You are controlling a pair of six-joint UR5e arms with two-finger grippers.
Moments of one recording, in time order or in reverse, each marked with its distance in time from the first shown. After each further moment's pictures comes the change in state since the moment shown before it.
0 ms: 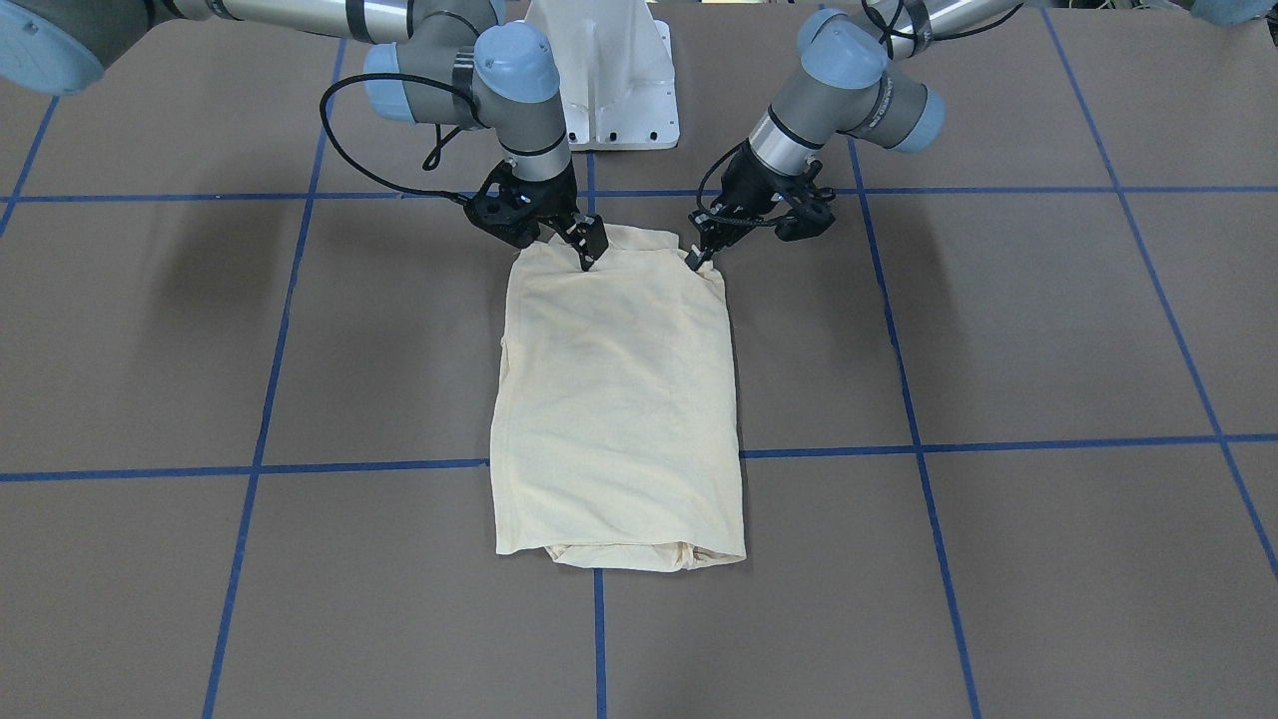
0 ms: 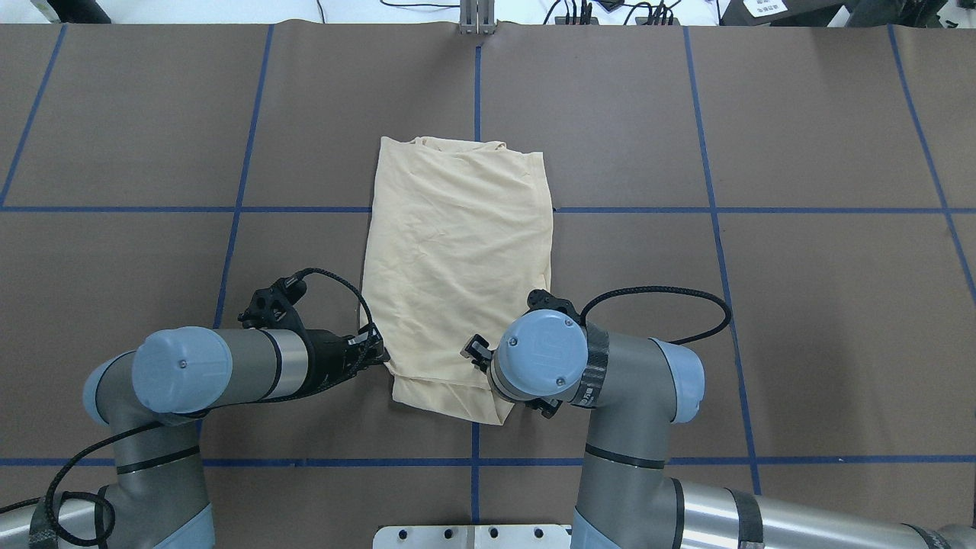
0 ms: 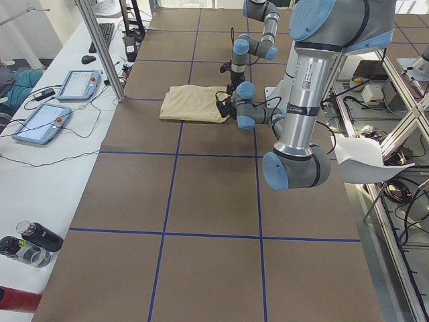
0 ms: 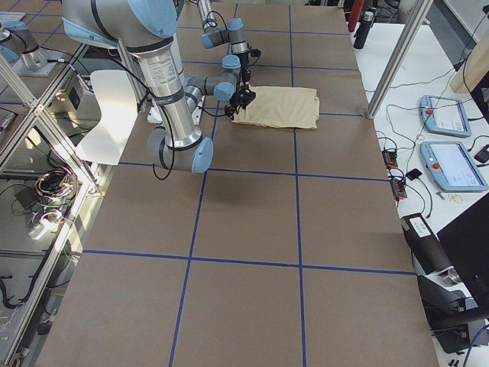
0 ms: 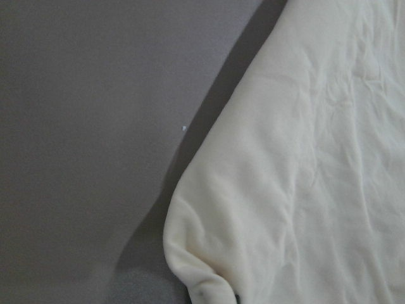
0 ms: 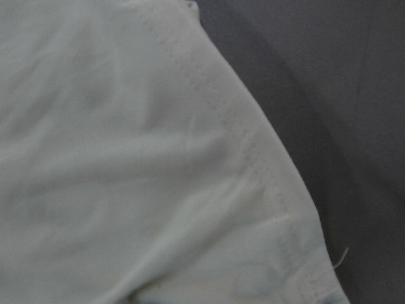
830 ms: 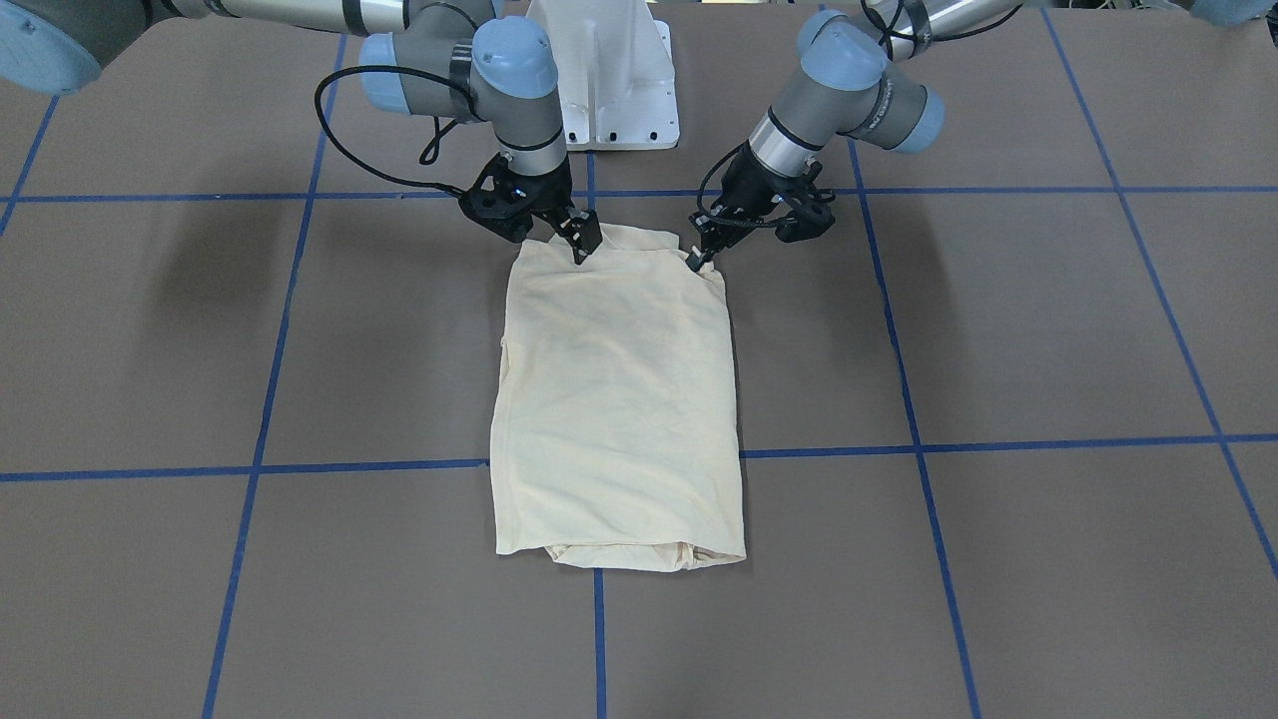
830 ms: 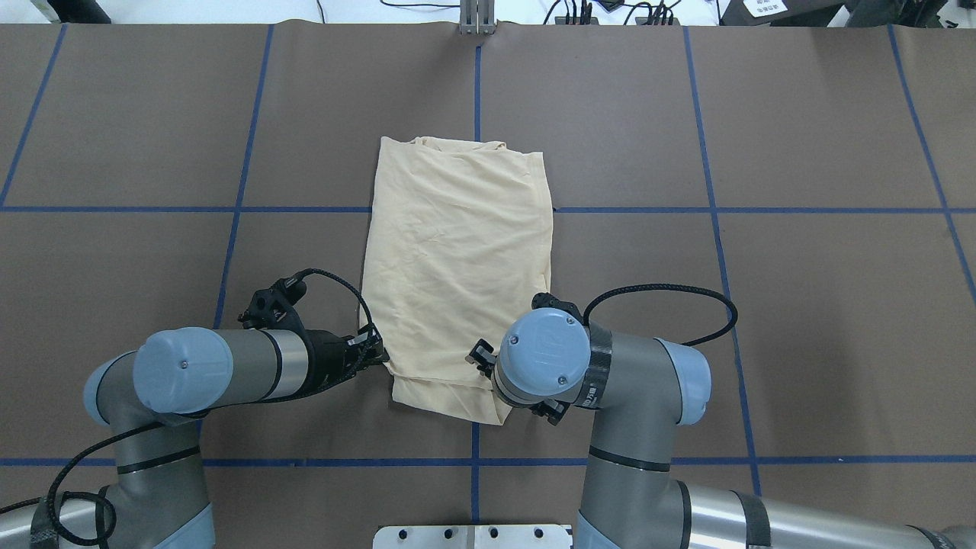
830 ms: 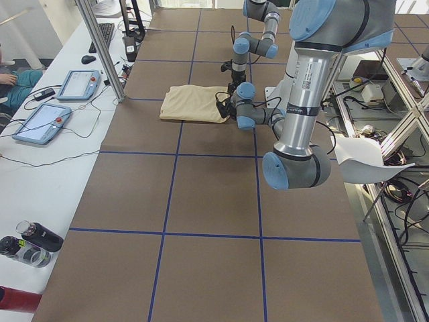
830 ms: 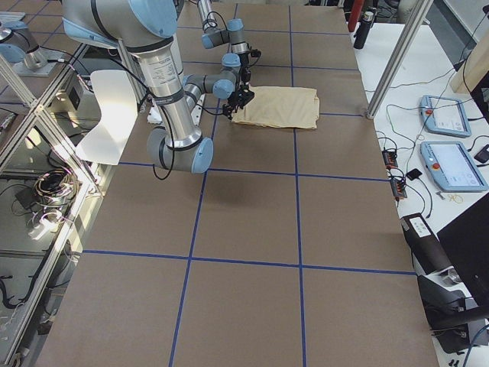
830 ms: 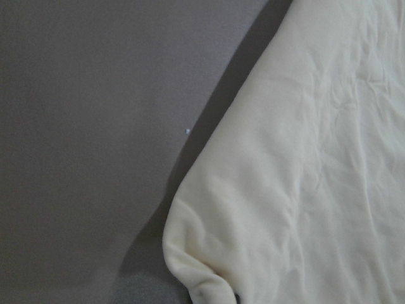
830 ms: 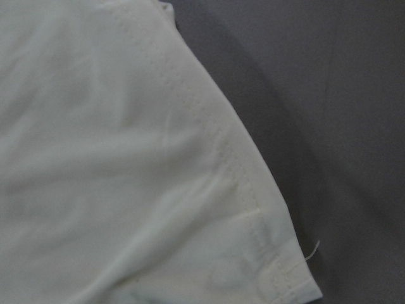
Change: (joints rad) left arm 0.001 0.000 0.005 -0.002 0.002 -0.004; right arm 0.000 -0.002 0.021 -0.058 0.012 0.000
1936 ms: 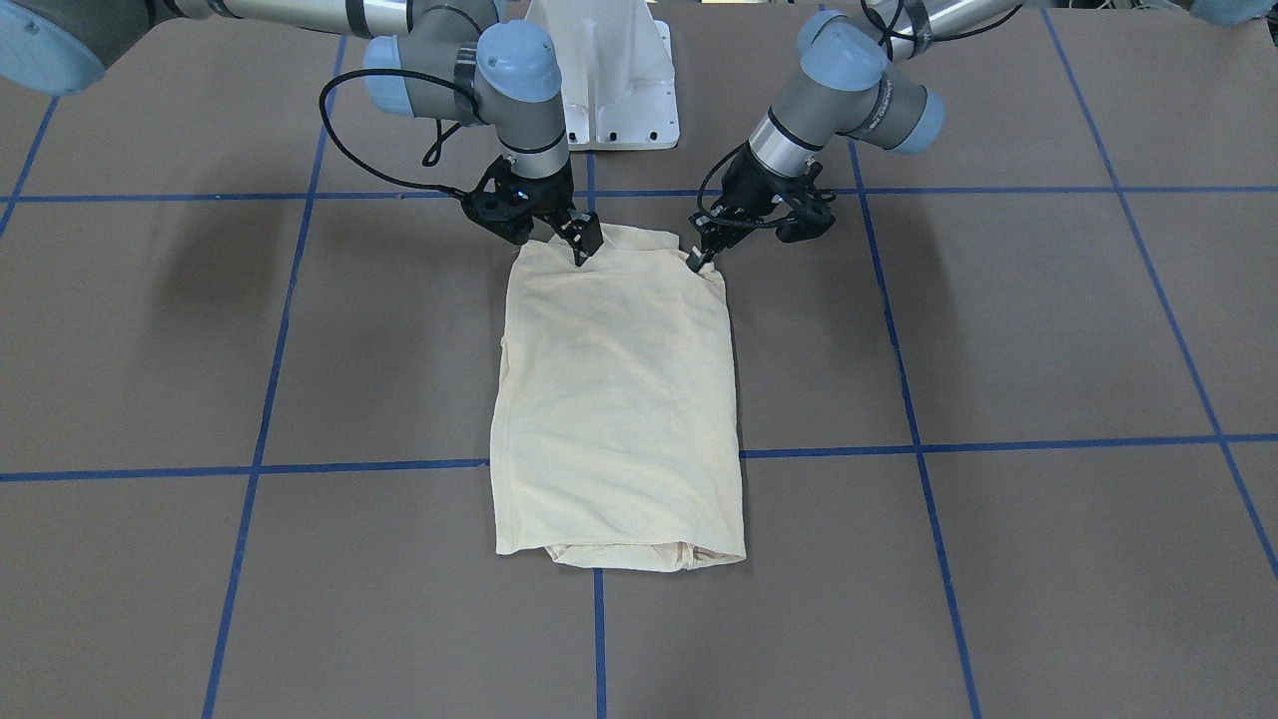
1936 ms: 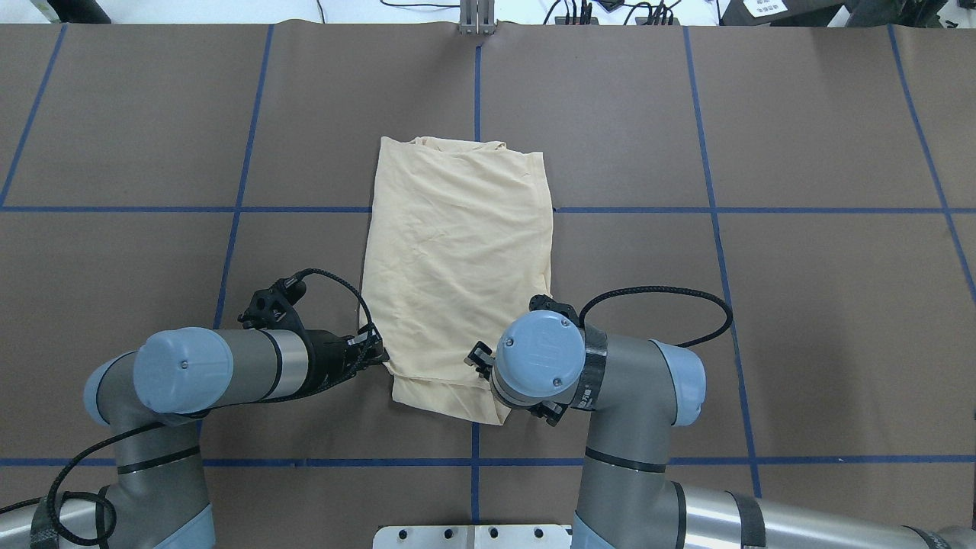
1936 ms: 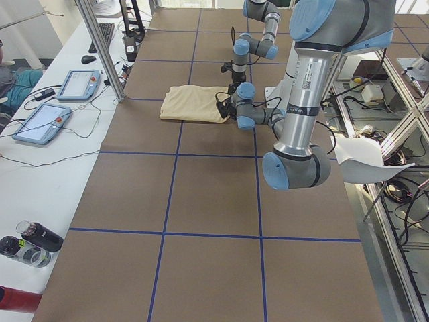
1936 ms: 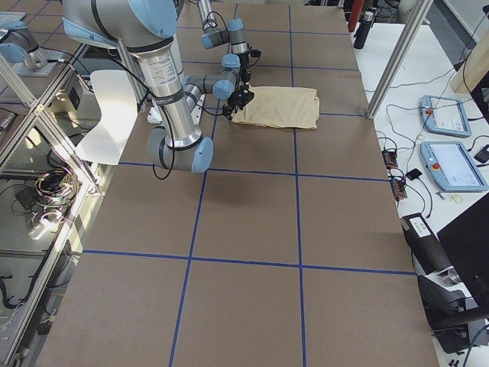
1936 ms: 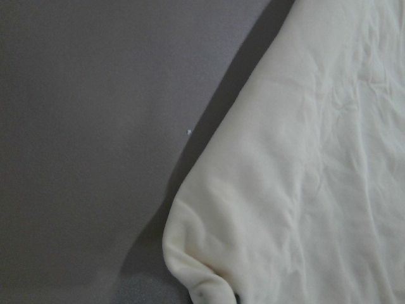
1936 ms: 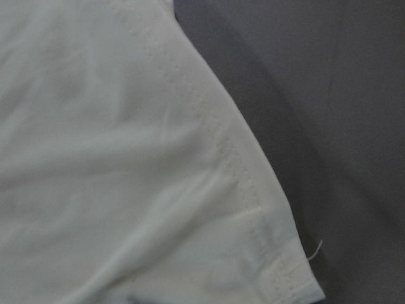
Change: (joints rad) left arm 0.000 0.000 0.000 0.000 0.001 -0.001; right arm -0.006 0.002 -0.010 0.007 -0.003 -0.006
